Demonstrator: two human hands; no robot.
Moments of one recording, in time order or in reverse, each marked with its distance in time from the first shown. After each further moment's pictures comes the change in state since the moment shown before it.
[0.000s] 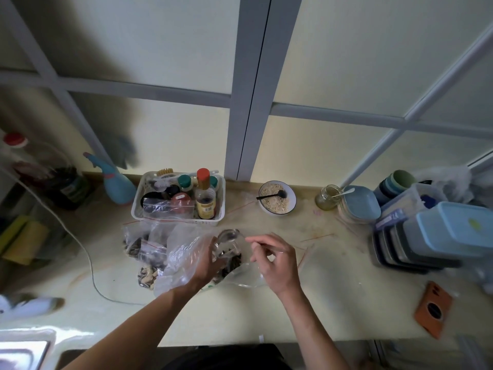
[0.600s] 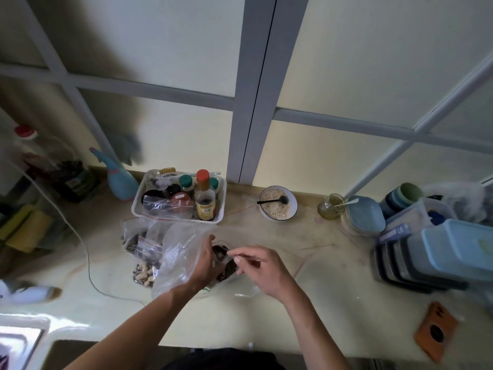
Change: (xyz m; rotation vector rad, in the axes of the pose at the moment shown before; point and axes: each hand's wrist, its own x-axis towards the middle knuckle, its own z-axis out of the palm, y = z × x) left_hand 0.002 0.011 0.014 0.047 -0.006 -0.038; right_hand 0.018 0.006 -0.014 -0.042 -0.501 0.156
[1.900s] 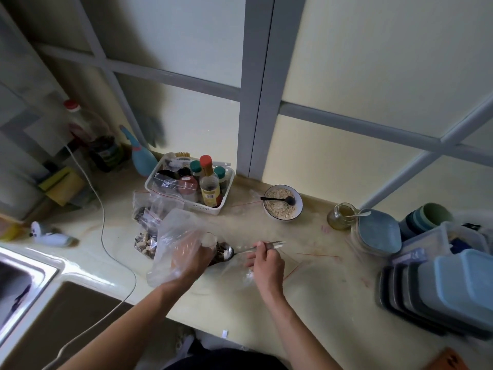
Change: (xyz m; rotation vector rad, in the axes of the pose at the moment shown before) left_hand -0.055 0.087 0.009 0.258 0.261 -0.388; right_hand -0.006 0.062 -0.018 0.159 0.316 0.380
